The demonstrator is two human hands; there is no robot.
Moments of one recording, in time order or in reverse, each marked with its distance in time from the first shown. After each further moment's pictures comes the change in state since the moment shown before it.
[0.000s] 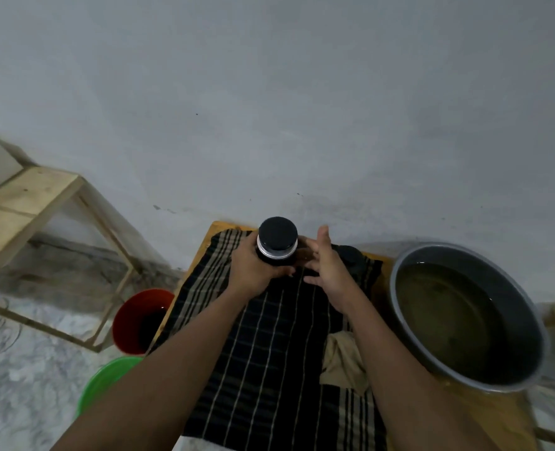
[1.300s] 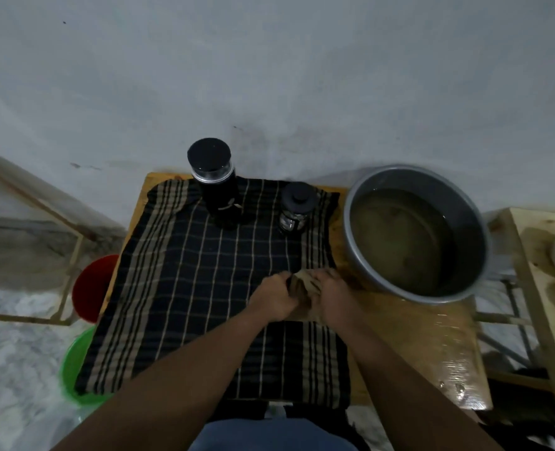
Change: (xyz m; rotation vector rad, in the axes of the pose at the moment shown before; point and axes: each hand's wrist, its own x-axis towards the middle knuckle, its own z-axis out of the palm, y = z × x) left_hand -0.093 -0.059 0.136 0.416 -0.713 -0.319; right_hand -0.043 0.197 -0.072 -0.790 0.155 0.116
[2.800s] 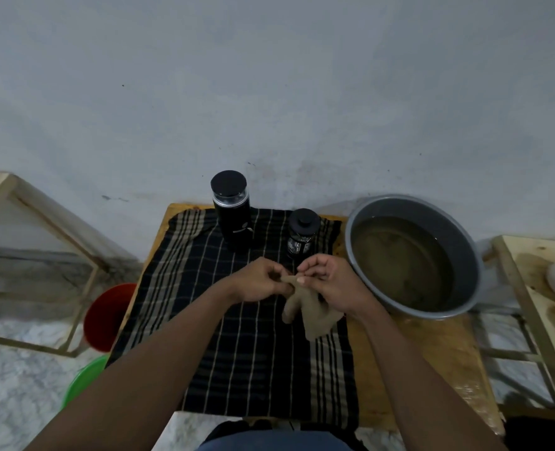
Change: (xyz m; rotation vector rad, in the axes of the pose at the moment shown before) left_hand -0.036 0.021 -0.100 -0.145 -0.163 0.329; right_hand -0.021 -0.064 -0.075 0.677 -0.071 -0.254
